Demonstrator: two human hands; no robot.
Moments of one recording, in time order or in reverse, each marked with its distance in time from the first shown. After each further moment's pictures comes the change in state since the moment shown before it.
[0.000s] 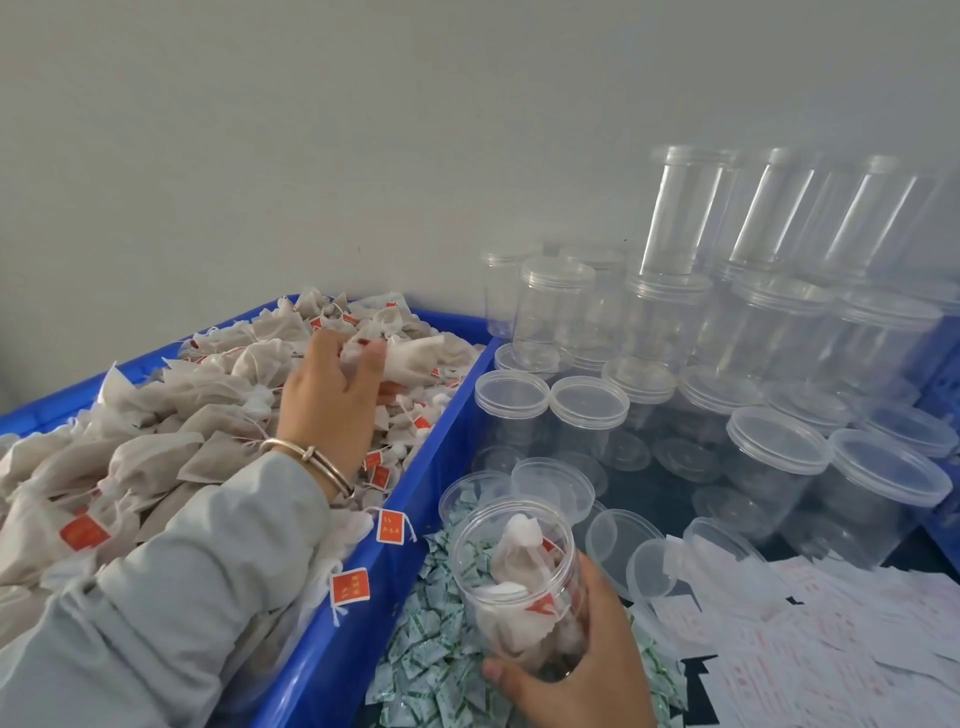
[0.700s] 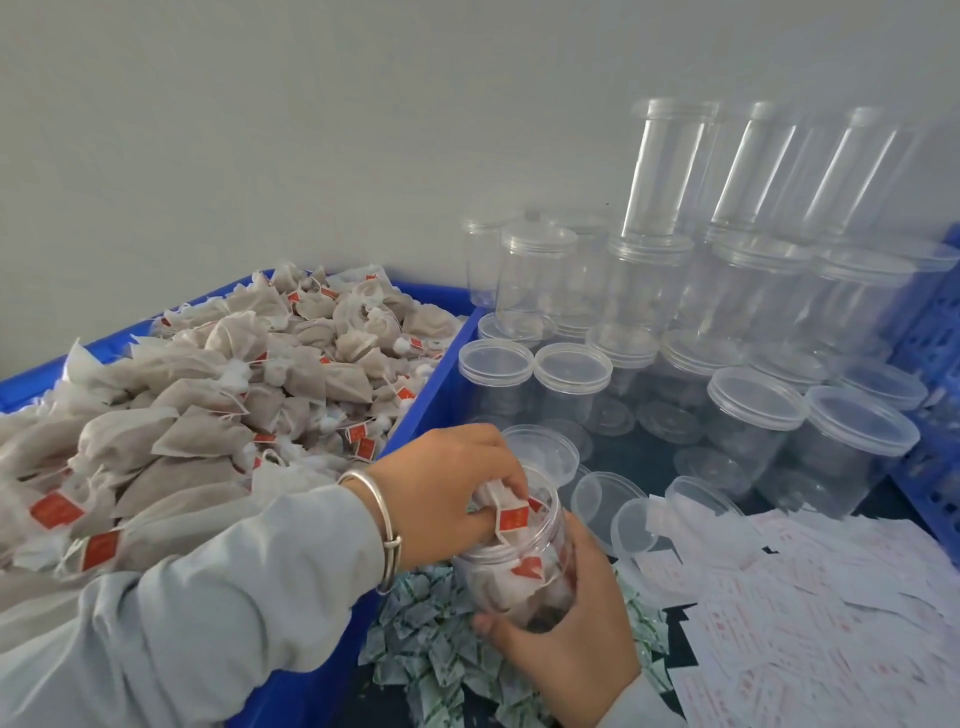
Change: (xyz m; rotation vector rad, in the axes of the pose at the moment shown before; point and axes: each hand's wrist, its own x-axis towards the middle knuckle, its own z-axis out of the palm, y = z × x) left_hand -0.056 0.014 0.024 0.374 -0.888 0.611; right_hand 0.000 -0.001 -0.002 0.046 0.034 0.066
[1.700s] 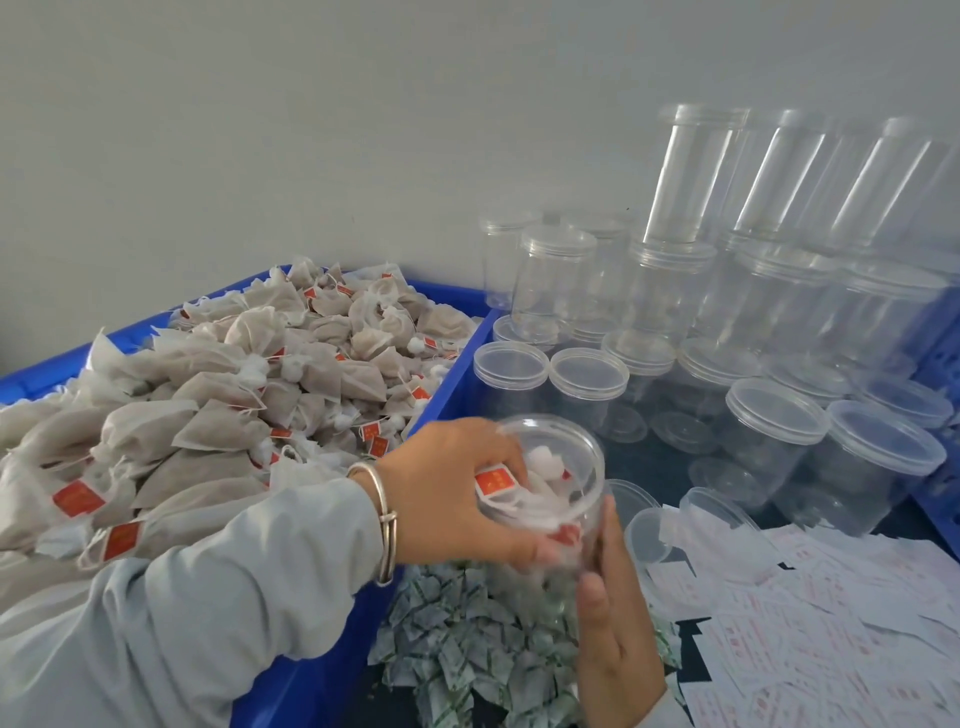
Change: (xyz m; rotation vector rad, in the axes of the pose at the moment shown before) left_hand -0.005 -0.002 -0.004 -0.186 0.055 -0.101; right_hand -0.001 -0.003 -0.004 0.056 0.106 -0.086
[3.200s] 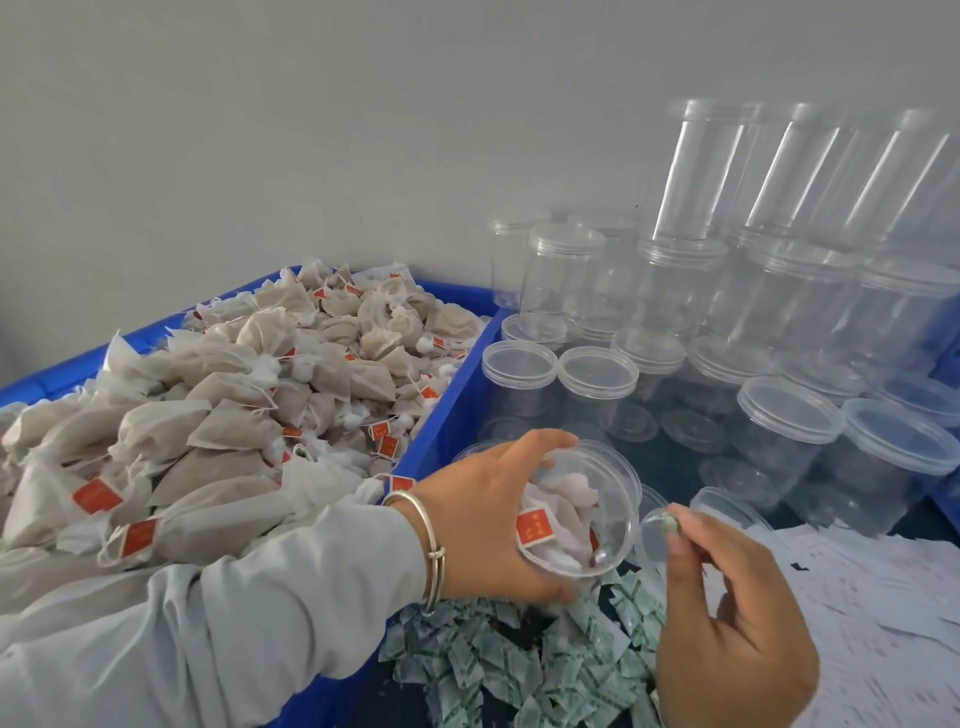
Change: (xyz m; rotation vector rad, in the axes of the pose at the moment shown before) left_hand 0.001 -0.002 0.030 0.006 -0.092 -0.039; right_hand 0.008 -0.021 -0.028 -0.328 0.660 -0.610
